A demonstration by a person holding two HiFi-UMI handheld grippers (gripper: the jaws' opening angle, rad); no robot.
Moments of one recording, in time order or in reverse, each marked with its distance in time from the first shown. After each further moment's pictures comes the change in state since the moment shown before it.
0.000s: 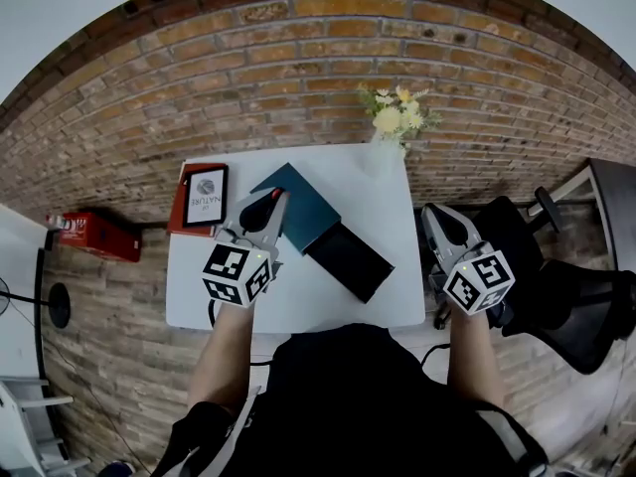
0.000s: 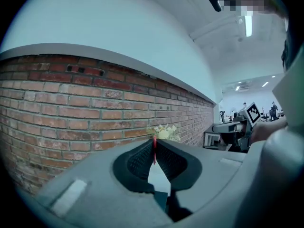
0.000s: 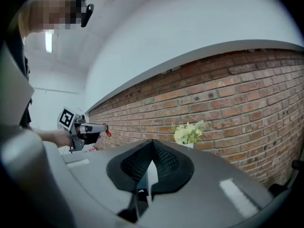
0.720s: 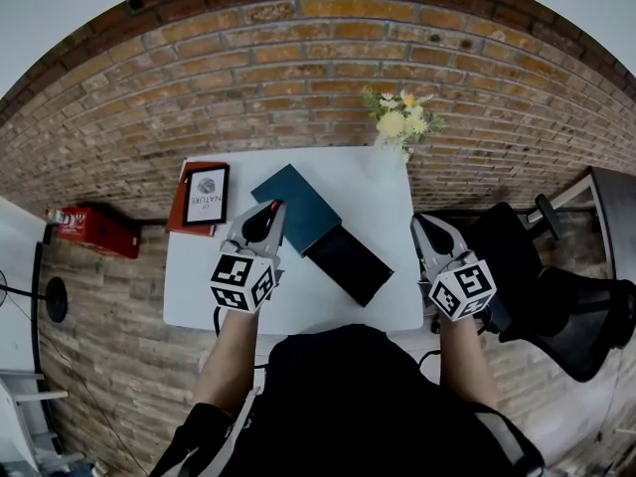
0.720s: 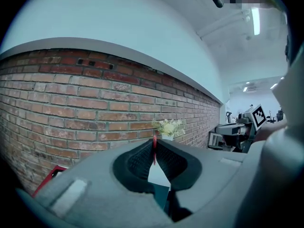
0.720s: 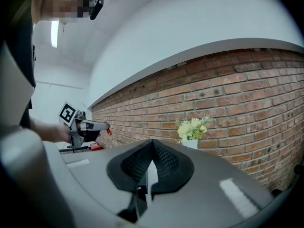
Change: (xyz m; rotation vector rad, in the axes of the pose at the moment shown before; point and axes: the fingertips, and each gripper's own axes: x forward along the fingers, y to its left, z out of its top) left arm -0.005 0.010 -0.036 -0.045 0.023 0.072; right arm 0.014 0.010 -0.030 -0.053 0.011 0.029
